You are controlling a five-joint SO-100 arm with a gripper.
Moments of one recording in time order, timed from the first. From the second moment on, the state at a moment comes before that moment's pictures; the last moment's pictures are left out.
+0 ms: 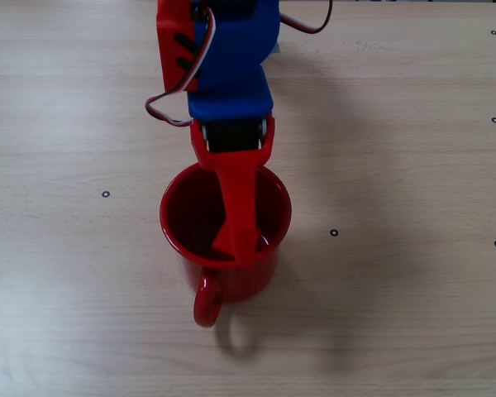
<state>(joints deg) -6.1 55.1 43.2 89.7 0.7</state>
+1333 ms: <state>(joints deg) -0.5 109.3 78.7 81.6 -0.4</state>
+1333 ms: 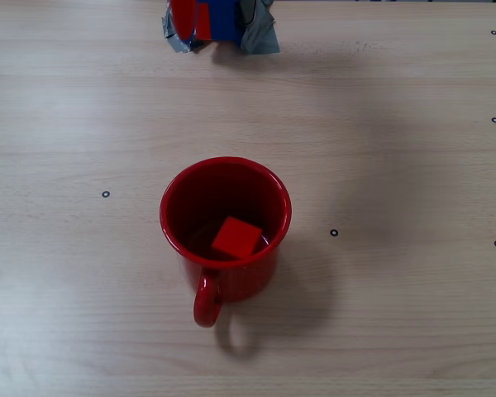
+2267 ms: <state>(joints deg) -1.1 171.5 150.3 66.1 -5.5</state>
